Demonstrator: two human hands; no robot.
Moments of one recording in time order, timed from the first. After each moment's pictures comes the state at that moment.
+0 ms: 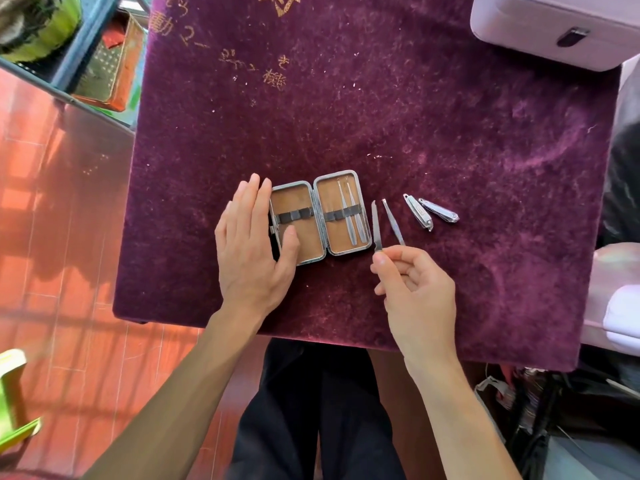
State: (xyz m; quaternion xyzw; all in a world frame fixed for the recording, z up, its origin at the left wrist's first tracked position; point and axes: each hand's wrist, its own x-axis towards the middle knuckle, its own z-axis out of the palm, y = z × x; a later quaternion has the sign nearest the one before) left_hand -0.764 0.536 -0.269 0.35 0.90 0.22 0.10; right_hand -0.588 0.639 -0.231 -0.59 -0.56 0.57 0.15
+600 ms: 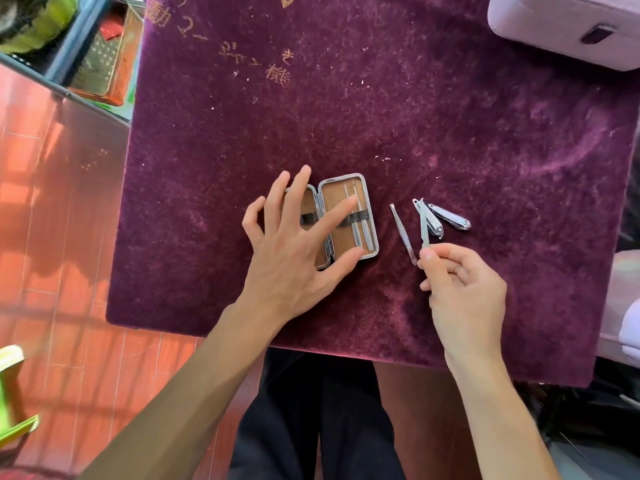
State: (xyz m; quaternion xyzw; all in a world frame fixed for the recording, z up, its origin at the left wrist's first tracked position) left_hand -0.757 0.565 -0.256 0.48 0.85 0.13 0.16; right_hand -0.562 0.677 -0.255 -0.63 -0.56 0.51 0.18
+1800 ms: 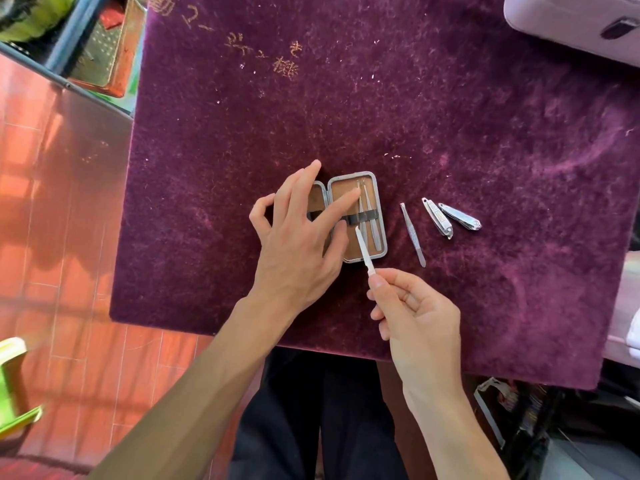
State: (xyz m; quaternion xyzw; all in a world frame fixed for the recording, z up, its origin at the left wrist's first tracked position) left_hand -0.759 0.574 -0.257 0.45 0.87 0.16 0.14; right_hand -0.592 0.622 -0.227 -0.62 -0.47 0.62 0.11
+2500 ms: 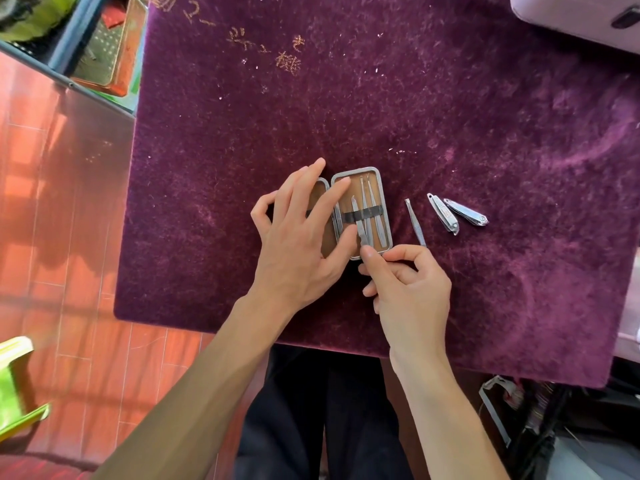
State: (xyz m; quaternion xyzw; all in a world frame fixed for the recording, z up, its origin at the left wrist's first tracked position) left_hand -0.761 0.568 -0.267 0.45 0.86 0.19 0.14; right_hand -0.623 0.627 -0.241 -0.64 -0.47 0.59 0.13
